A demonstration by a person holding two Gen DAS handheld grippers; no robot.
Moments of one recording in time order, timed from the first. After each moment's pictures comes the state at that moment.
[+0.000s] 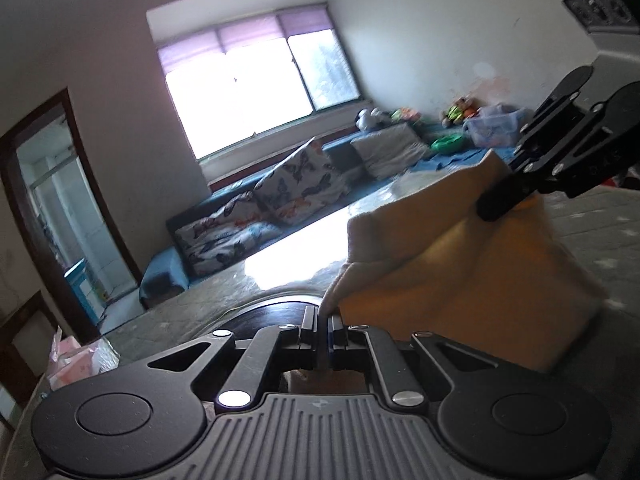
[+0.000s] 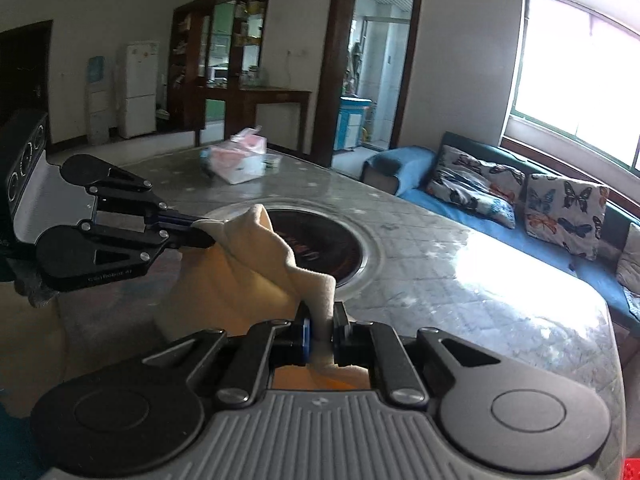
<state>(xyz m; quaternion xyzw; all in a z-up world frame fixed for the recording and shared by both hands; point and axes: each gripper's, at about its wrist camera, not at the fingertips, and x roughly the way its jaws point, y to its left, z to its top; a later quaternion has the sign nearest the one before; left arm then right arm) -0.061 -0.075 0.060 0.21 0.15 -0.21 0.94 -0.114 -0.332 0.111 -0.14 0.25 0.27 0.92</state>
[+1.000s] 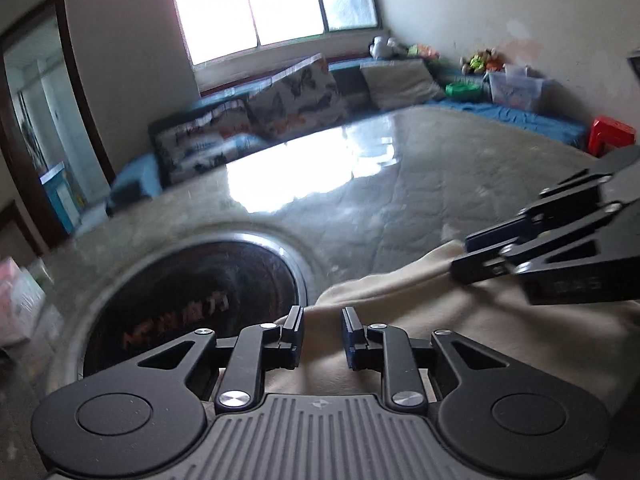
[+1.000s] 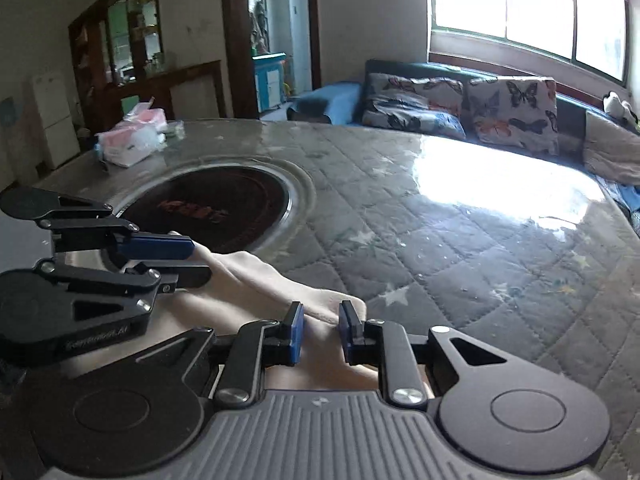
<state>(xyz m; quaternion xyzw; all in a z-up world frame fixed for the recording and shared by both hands) 0.026 -0.111 0.015 0.16 0.30 -0.21 0.92 -0.016 -0.341 0.021 -0.03 0.34 0.17 0.92</state>
